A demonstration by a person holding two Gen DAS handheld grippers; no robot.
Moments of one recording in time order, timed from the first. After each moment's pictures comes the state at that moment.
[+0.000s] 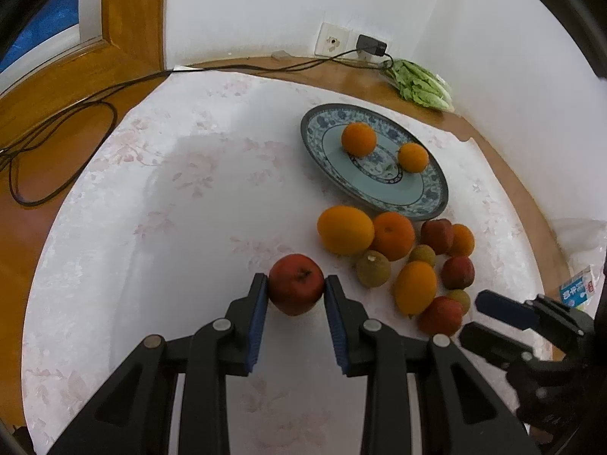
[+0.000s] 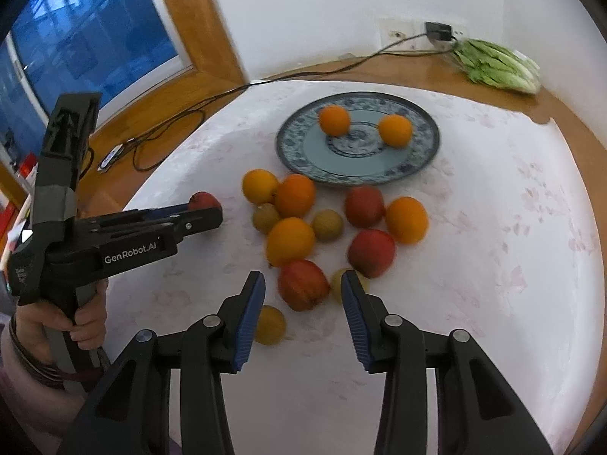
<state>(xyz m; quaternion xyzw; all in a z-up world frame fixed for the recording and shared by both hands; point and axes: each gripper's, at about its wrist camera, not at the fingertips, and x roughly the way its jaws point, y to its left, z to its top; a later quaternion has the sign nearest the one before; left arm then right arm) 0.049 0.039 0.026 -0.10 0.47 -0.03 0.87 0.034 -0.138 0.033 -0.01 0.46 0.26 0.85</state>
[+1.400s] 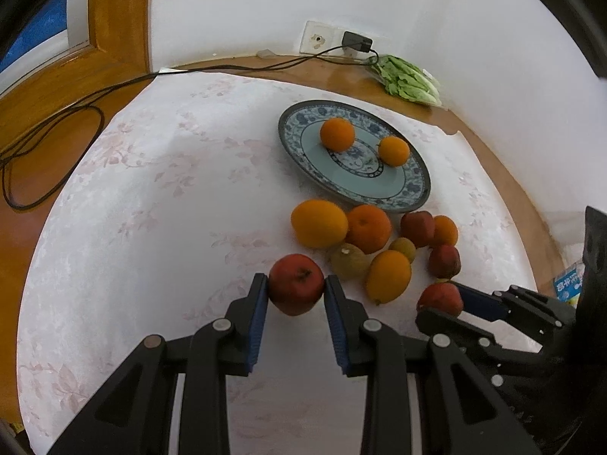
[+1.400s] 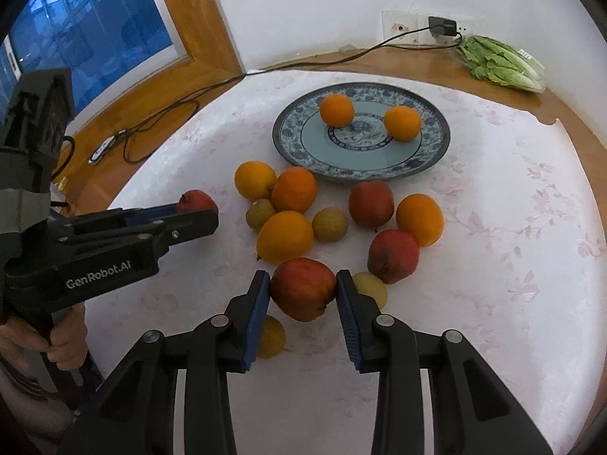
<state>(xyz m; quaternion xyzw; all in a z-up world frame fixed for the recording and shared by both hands) 0.048 0.028 0.030 -0.09 0.48 -0.05 0.87 0.042 -0.129 0.022 -0.01 0.47 0.25 0.85</state>
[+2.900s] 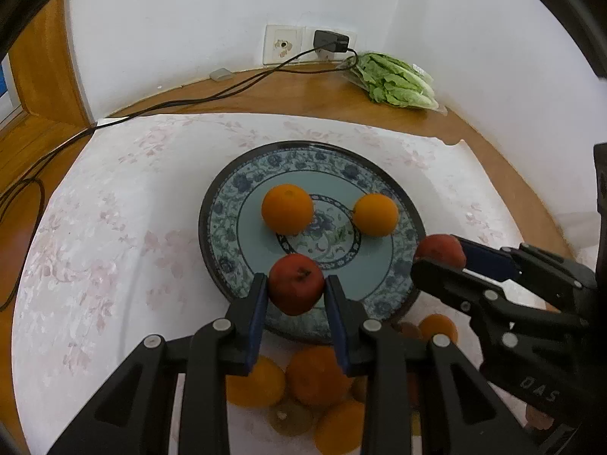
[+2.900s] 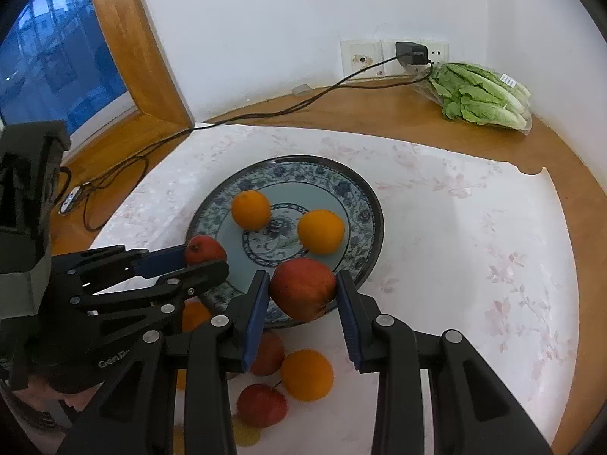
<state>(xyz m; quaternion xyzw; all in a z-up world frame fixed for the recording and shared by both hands) 0.151 -0.025 0.031 -0.04 0.47 -0.07 0.88 0.149 -0.160 0.040 -0.01 0.45 0.21 0.87</state>
